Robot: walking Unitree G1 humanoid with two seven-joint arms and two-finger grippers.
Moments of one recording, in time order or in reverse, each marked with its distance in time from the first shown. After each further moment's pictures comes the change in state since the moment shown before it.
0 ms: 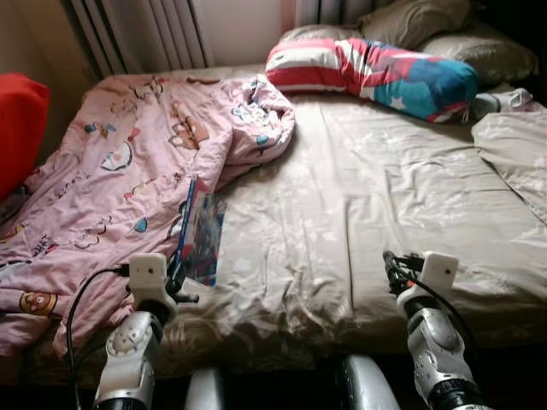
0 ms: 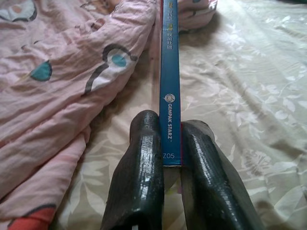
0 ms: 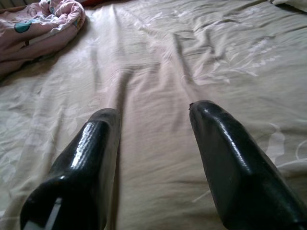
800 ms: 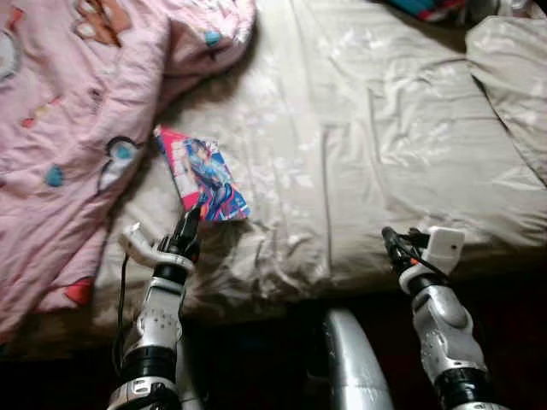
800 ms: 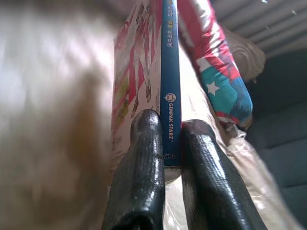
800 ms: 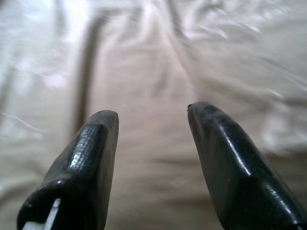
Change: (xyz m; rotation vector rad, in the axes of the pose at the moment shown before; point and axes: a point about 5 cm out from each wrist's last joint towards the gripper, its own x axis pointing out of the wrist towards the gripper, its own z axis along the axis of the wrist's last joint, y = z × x) left arm 0.039 -0.025 0.067 -0.735 -0.346 -0.257; right arm 0.012 0.017 0.039 0.018 -0.072 0.094
